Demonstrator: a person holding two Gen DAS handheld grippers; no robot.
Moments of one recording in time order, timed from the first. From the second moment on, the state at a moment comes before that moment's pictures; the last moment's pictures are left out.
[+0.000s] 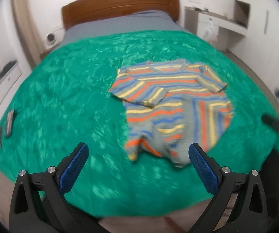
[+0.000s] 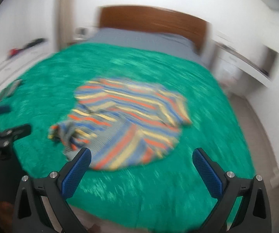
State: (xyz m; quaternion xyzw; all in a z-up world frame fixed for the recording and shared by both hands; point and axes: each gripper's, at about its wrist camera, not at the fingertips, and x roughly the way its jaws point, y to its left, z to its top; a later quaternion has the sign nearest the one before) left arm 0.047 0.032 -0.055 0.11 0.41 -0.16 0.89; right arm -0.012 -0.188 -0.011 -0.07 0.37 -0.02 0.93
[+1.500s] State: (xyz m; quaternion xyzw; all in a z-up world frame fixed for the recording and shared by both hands) left arm 0.026 0.049 -0.203 0.14 0.56 -0.24 0.78; right arm -0.056 -0.326 -0.192 0.21 0.57 0.13 0.78
